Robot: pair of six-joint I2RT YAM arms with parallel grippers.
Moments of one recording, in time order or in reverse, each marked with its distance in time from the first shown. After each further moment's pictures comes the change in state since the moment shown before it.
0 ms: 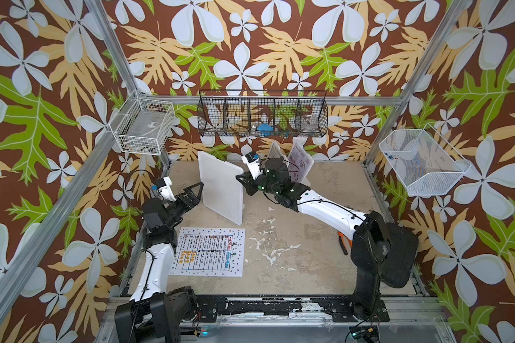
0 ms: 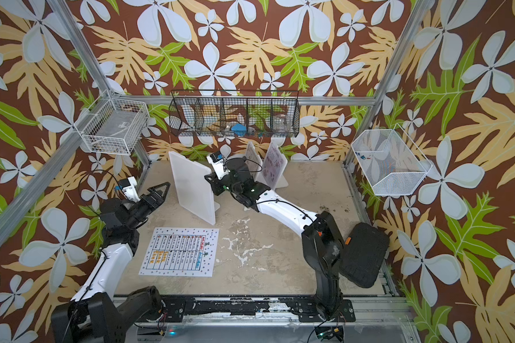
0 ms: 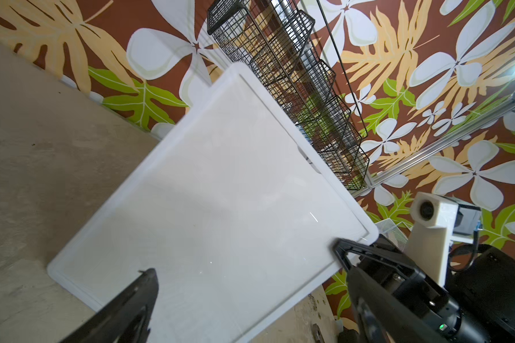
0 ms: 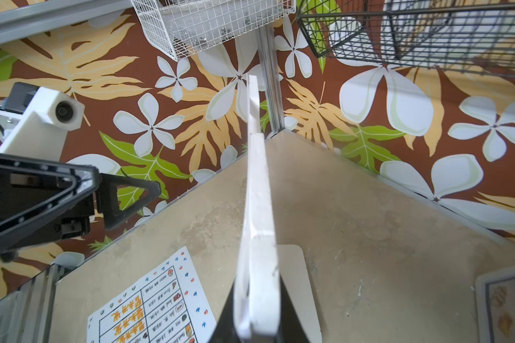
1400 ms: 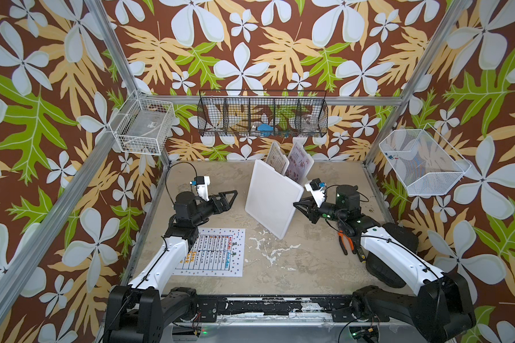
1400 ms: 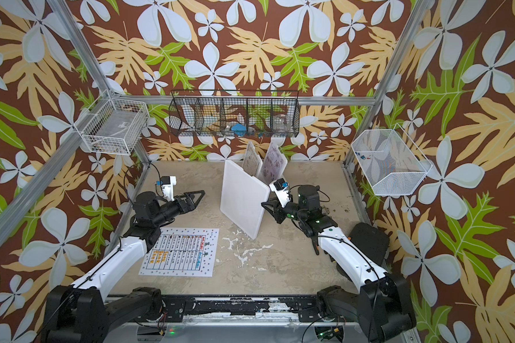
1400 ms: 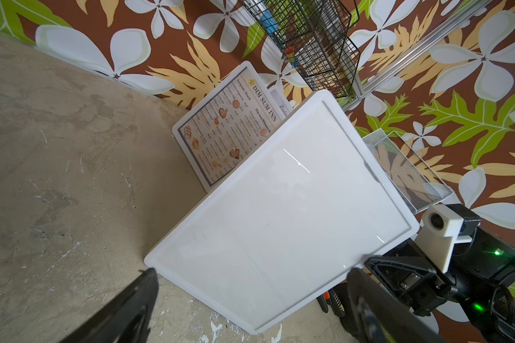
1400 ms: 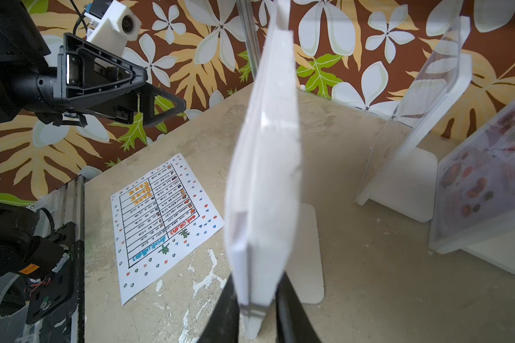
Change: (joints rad) left arm -0.386 0.085 0.048 -0.091 -0.093 0.122; right arm -0.401 -0.655 -0.780 -0.016 -0.382 -0.168
